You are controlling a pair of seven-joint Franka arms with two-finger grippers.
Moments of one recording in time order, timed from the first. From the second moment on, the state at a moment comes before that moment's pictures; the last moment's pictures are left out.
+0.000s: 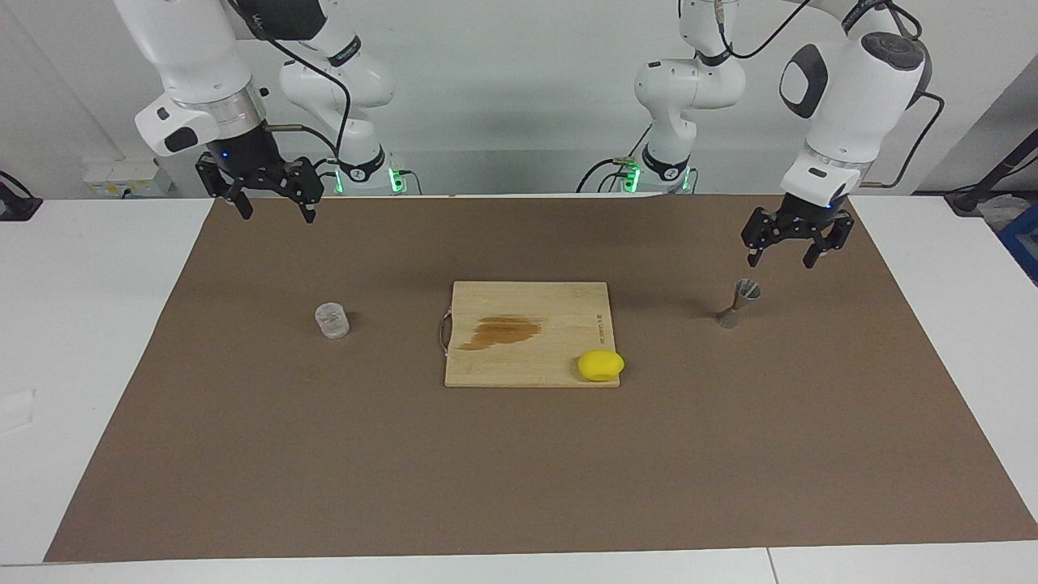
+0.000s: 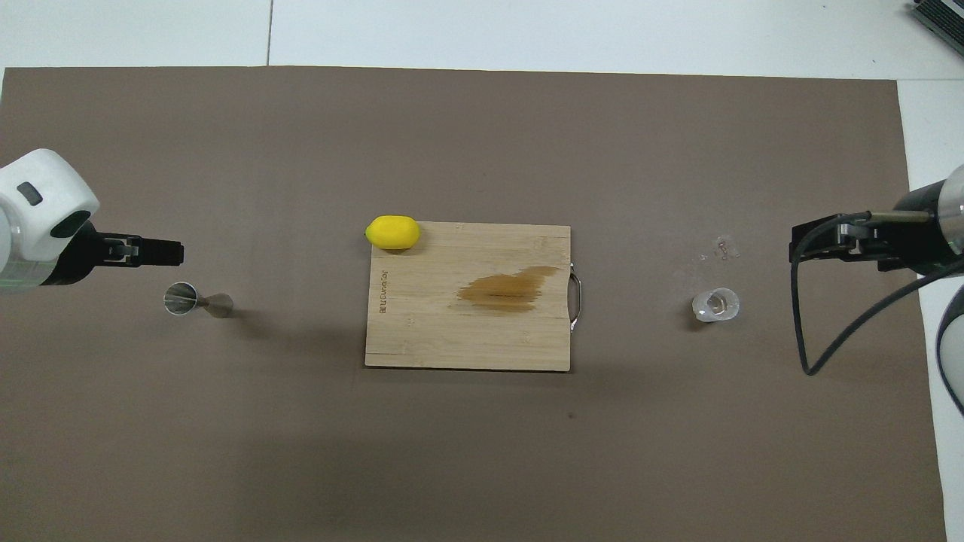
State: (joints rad) left arm -0.09 -0.12 0.04 -2.00 -0.11 2.03 0.15; right arm -0.02 -0.06 0.09 -1.64 0.00 1.59 0.18
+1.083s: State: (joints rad) left arm 0.18 0.05 0.05 -1.98 -0.82 1.88 1.50; right arm -0.02 -0.06 0.09 -1.64 0.00 1.59 0.18
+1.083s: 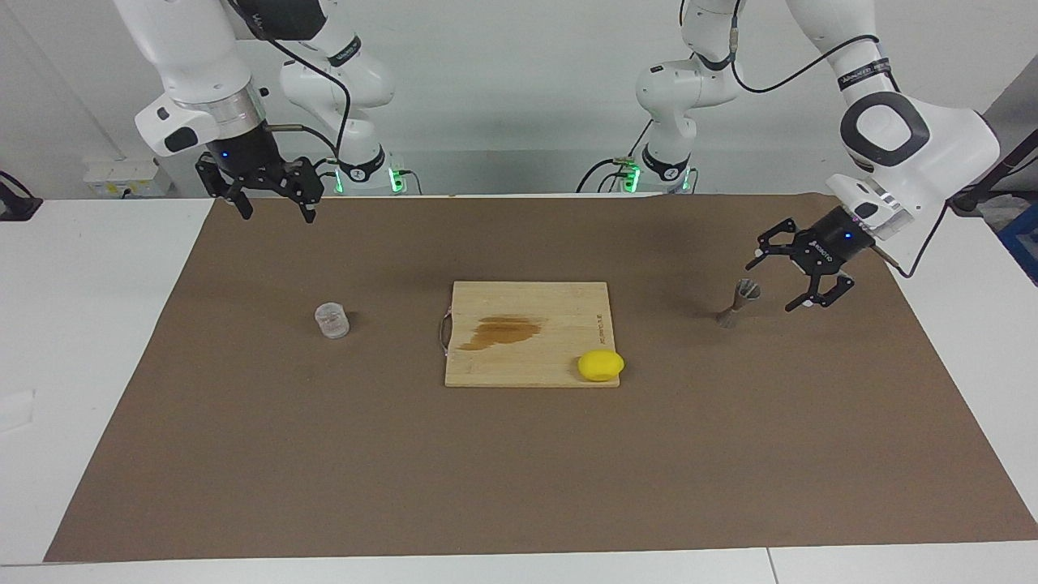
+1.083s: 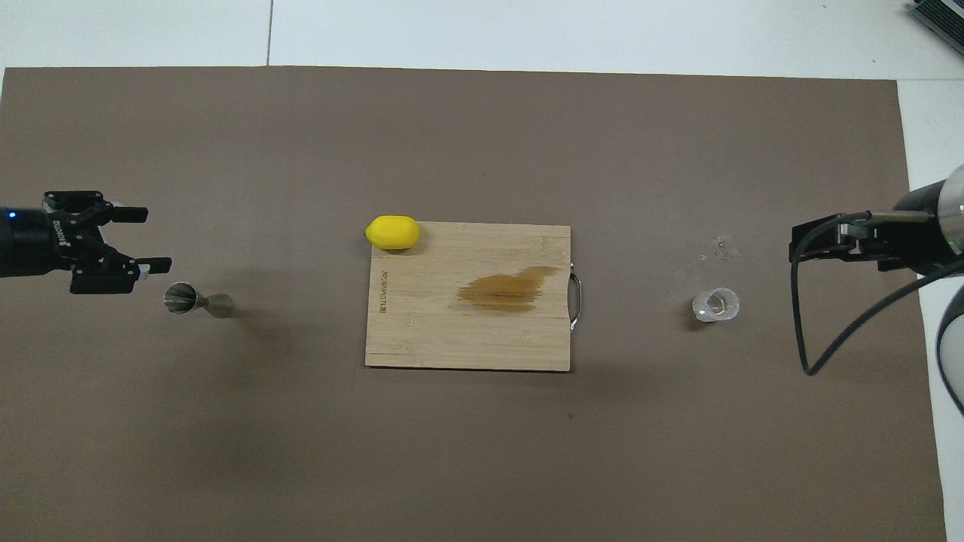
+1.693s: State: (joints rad) left arm 0.28 0.24 0.05 -1.98 -1.04 1.65 2.08; right arm -0.02 -0.06 0.09 -1.64 0.00 1.59 0.18
